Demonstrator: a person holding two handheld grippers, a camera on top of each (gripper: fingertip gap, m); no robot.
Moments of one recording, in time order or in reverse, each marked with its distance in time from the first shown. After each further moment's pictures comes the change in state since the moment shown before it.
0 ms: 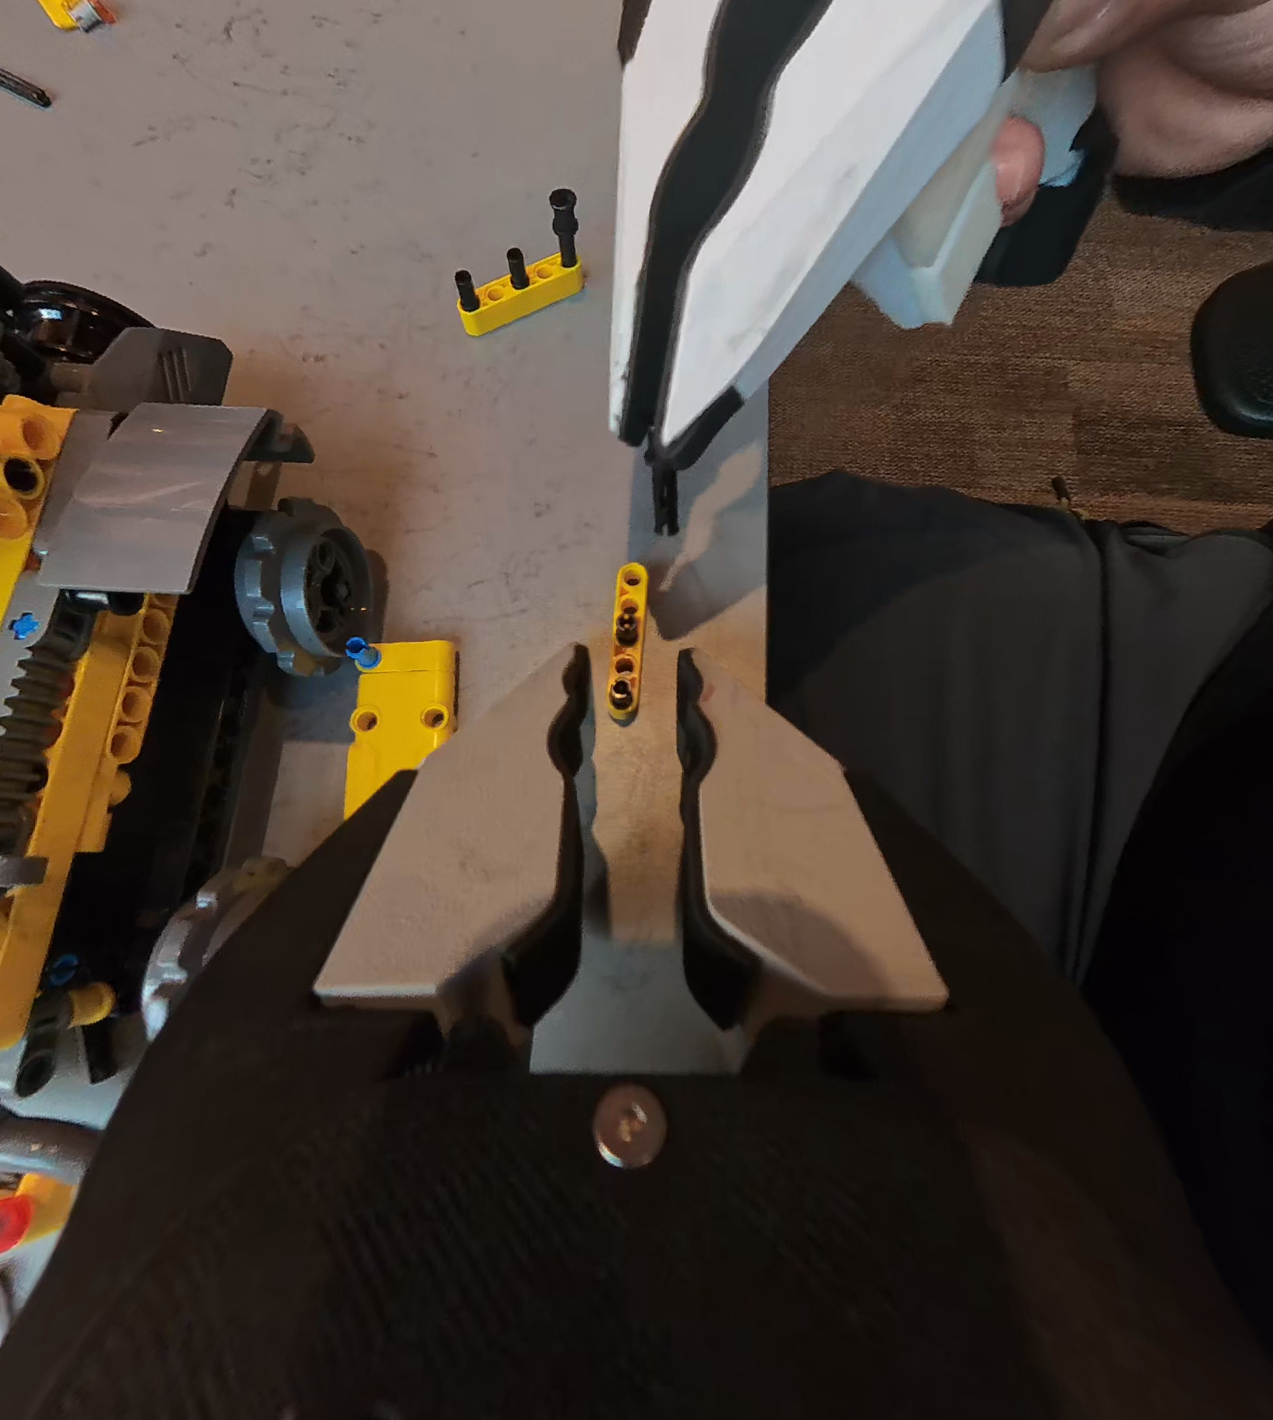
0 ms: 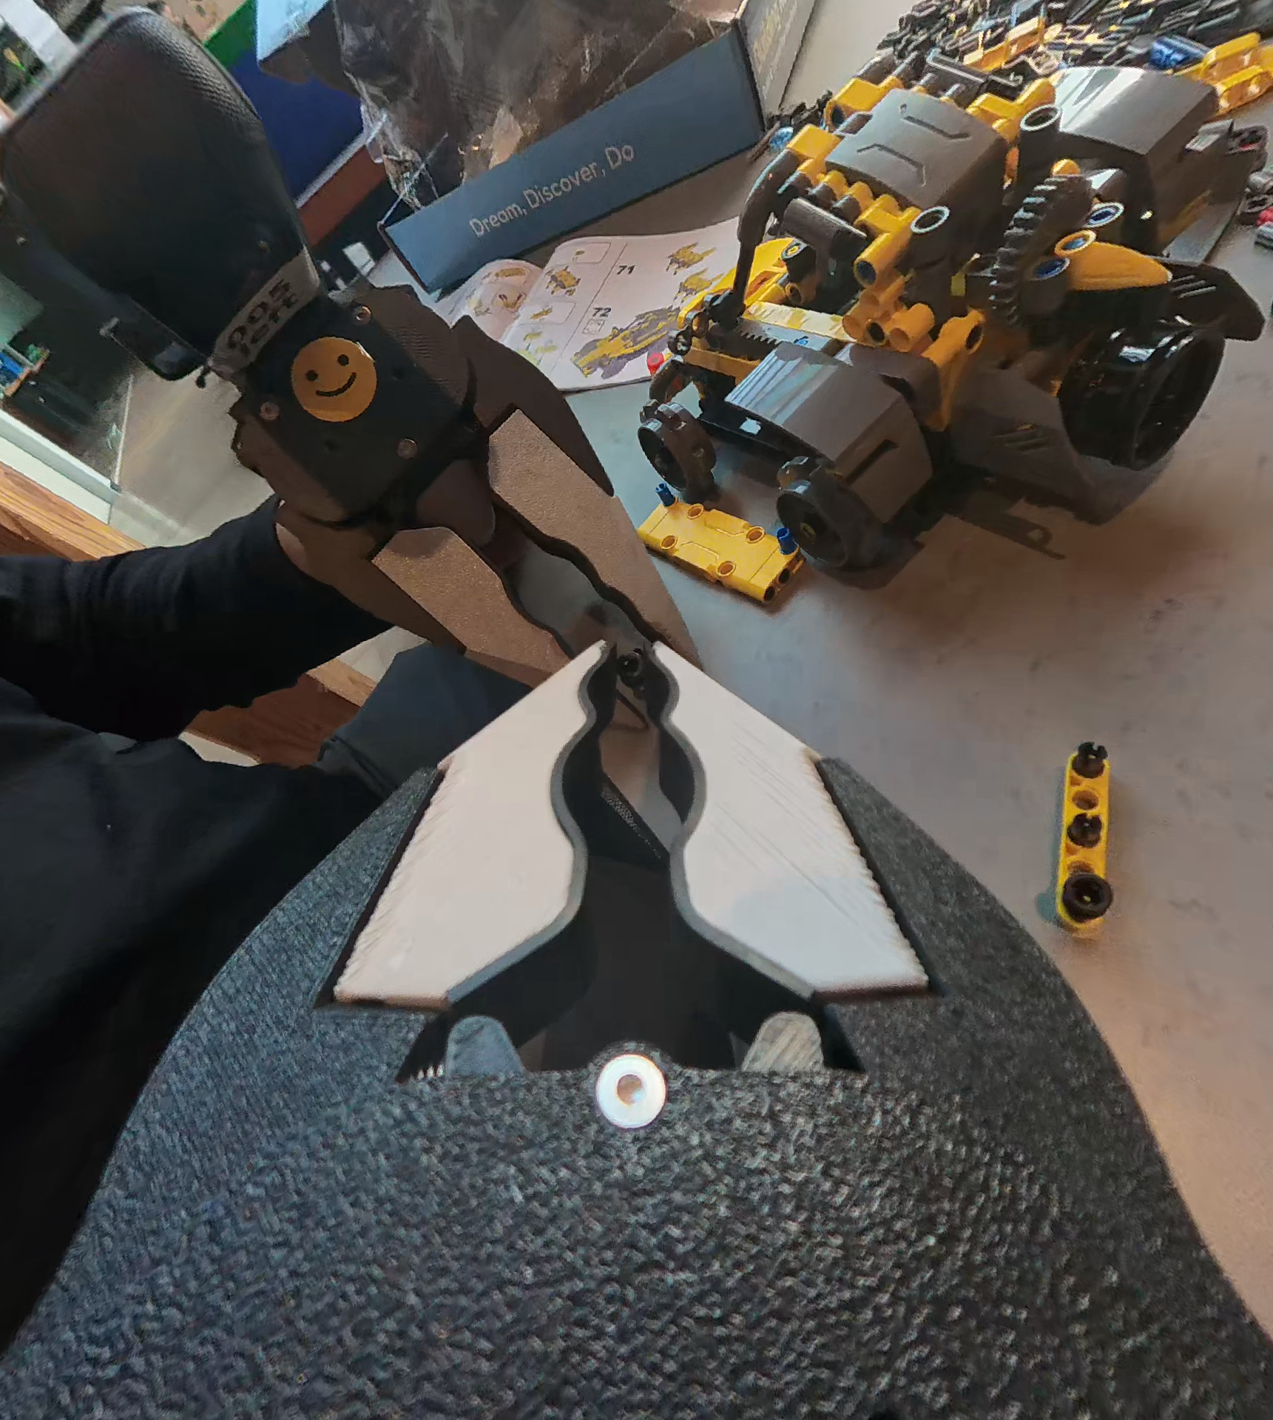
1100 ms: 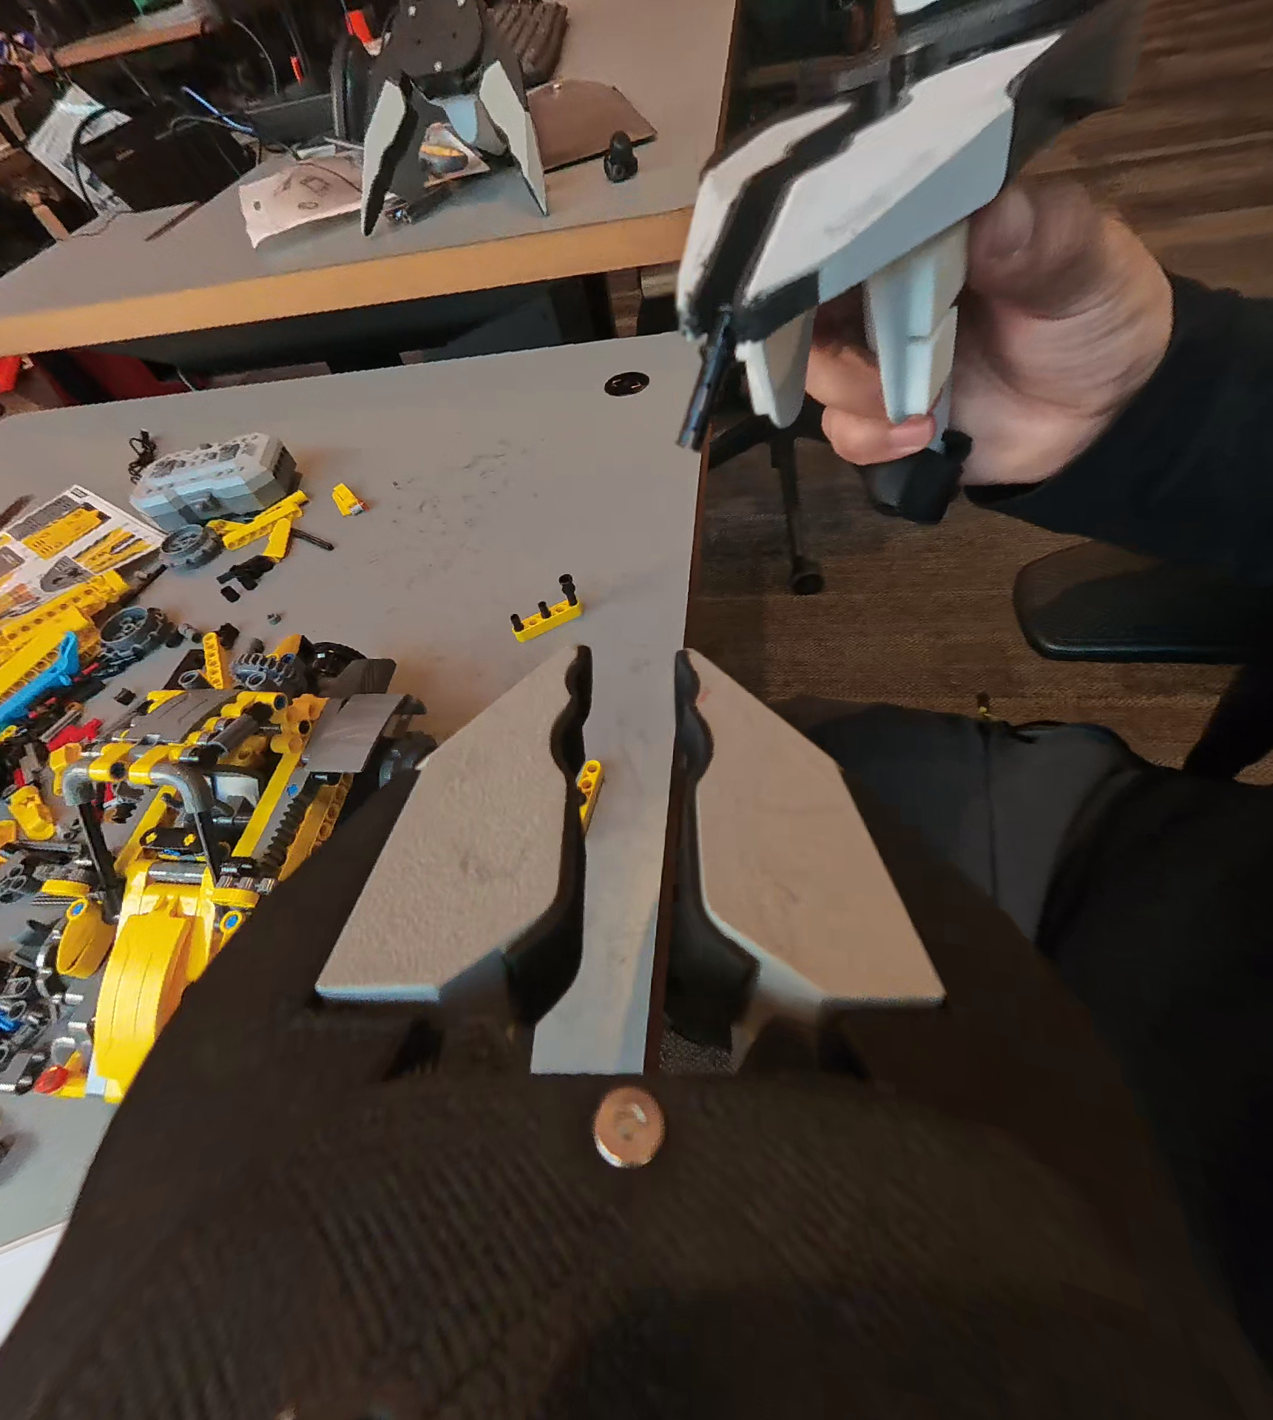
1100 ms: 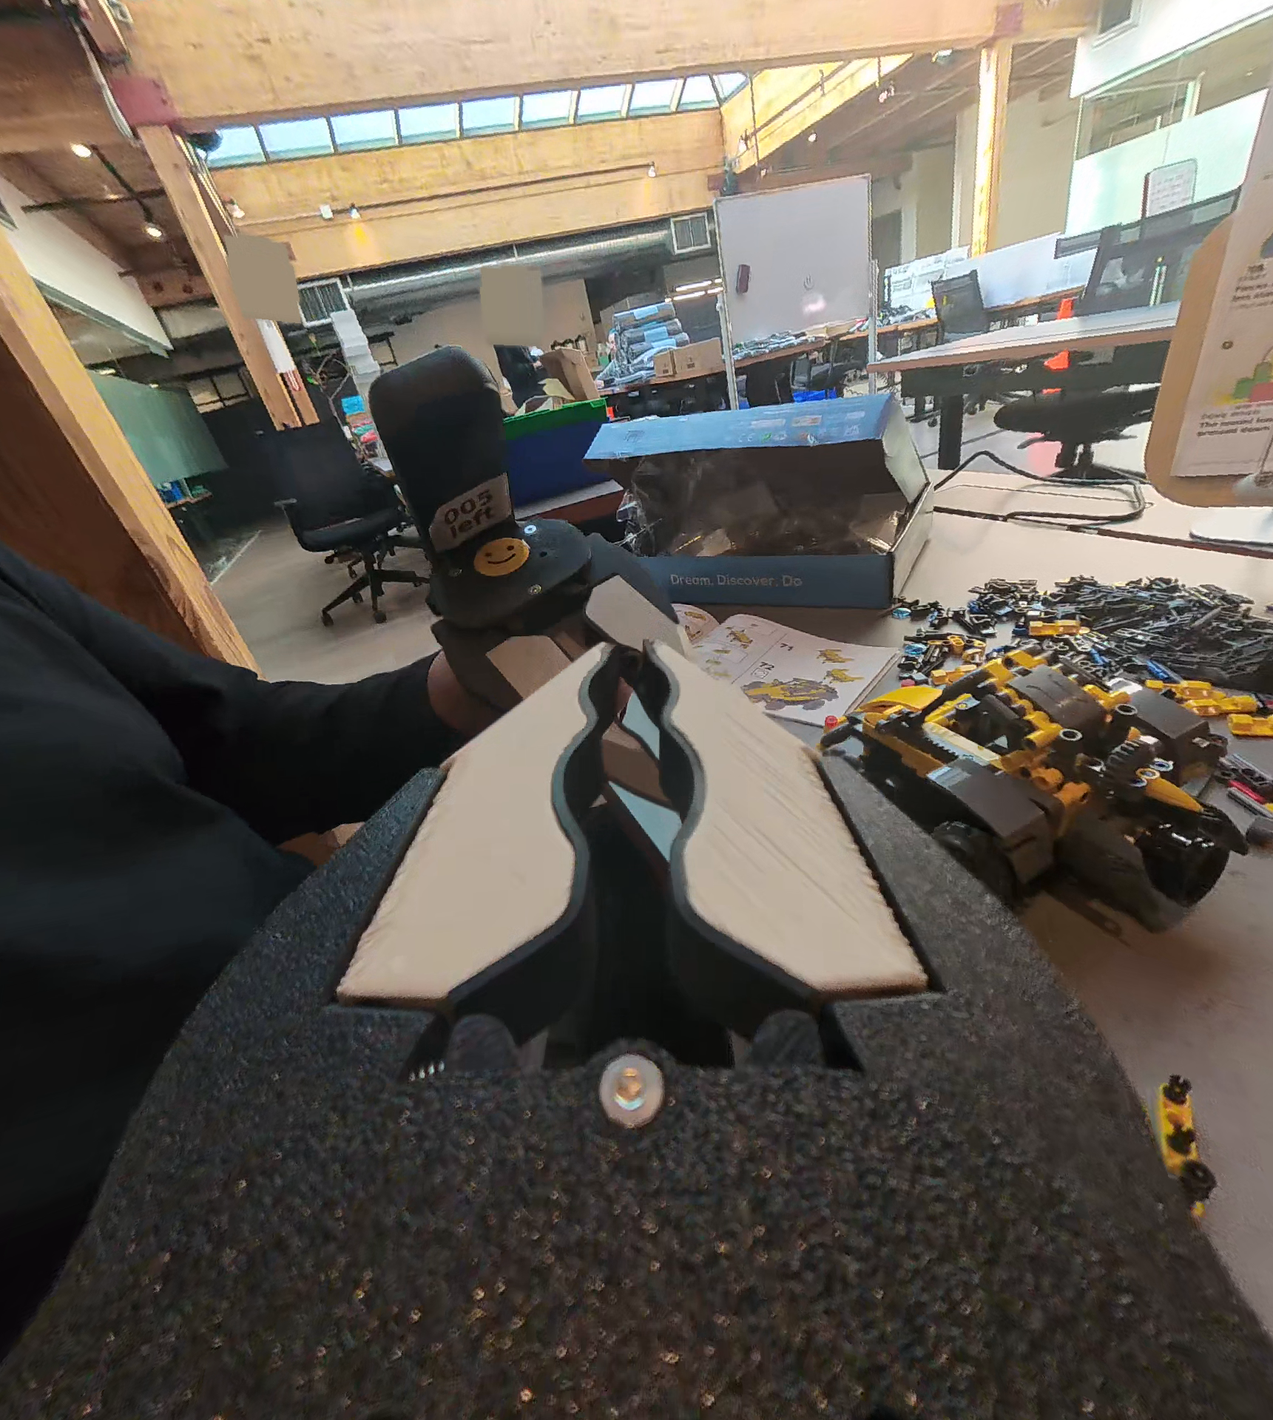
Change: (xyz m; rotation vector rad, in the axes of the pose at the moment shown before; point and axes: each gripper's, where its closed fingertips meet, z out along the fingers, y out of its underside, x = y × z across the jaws) left arm 0.040 -0.080 -0.085 0.357 -0.137 0.112; right arm -0.112 -0.069 -0.068 0.433 -0.140 -0.316
